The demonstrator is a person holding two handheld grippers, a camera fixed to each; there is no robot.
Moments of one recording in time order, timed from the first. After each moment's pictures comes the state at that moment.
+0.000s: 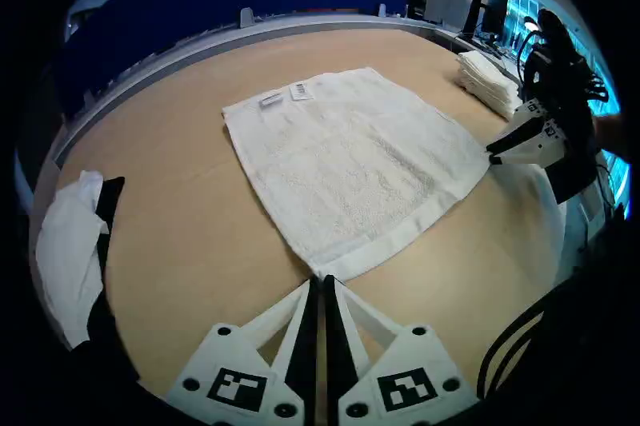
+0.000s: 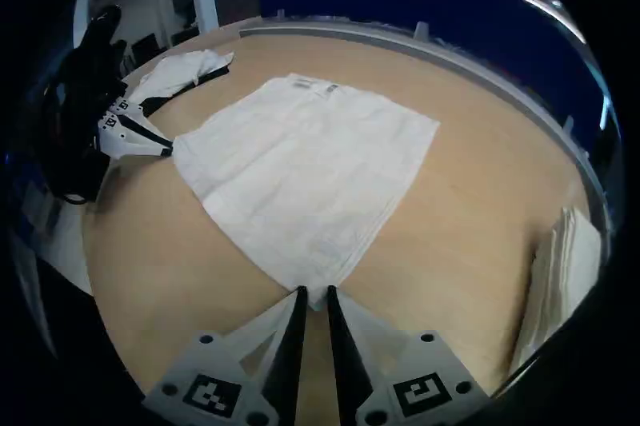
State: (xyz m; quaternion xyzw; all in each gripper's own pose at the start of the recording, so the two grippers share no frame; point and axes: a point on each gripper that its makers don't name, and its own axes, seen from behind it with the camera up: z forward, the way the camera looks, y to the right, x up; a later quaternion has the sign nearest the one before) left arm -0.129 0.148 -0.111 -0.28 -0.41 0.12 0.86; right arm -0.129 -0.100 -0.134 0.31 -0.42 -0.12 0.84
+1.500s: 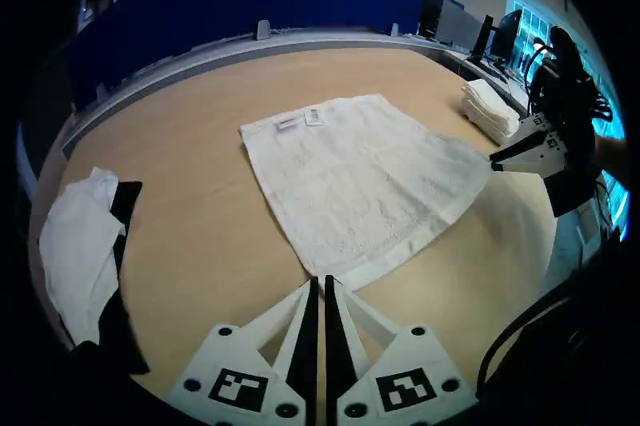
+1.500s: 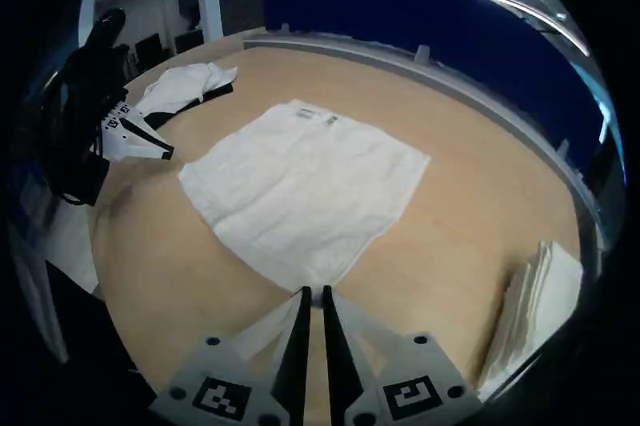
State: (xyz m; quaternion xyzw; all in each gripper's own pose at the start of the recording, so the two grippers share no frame) left arm -0.089 0.140 -0.105 -0.27 -0.40 0.08 0.87; right arm -0.079 -0.099 -0.120 0.31 -0.40 -0.14 0.85
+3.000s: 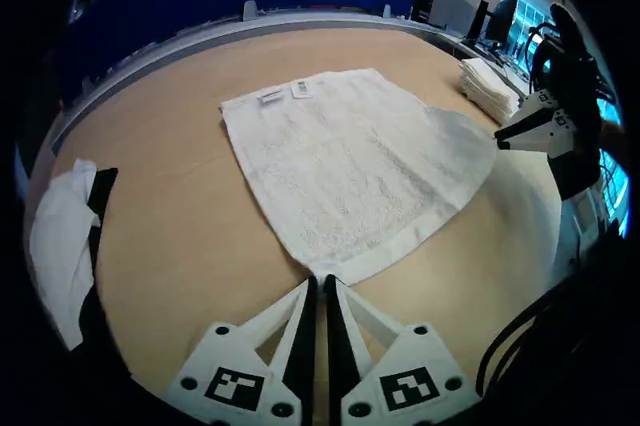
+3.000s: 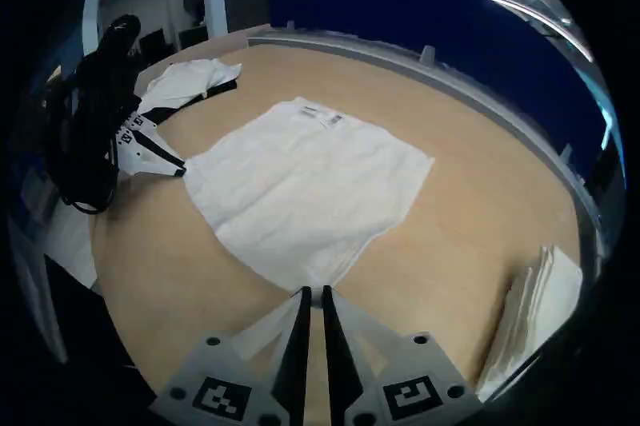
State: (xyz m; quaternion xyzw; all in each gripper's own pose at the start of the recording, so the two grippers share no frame) left arm -0.129 0.150 -0.112 -0.29 -0.43 0.10 0.85; right arm -0.086 -0.102 -0.122 0.31 -0.40 -0.15 0.85
